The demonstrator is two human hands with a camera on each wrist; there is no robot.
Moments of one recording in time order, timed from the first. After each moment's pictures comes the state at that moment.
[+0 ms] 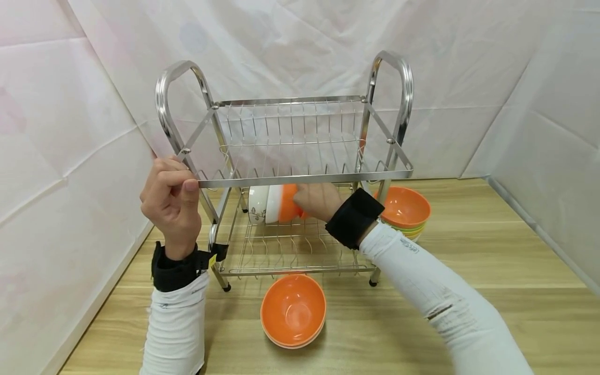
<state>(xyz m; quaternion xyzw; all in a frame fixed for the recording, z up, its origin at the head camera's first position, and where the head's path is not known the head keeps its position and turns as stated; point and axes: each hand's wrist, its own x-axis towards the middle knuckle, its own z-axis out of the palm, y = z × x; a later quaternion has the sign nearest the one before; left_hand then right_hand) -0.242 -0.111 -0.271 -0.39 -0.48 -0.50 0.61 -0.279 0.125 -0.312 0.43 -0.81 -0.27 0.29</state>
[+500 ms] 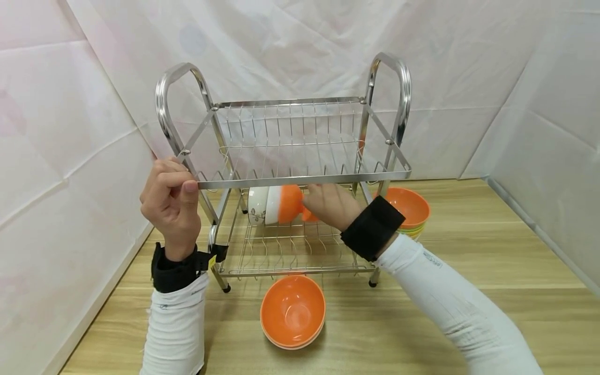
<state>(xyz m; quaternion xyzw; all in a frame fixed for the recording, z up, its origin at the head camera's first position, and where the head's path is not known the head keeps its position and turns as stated) -0.240 -0.110 -0.268 -0.38 -0.48 -0.50 0.61 -0.251 0.141 -0.295 0.39 -0.84 -0.26 0.26</state>
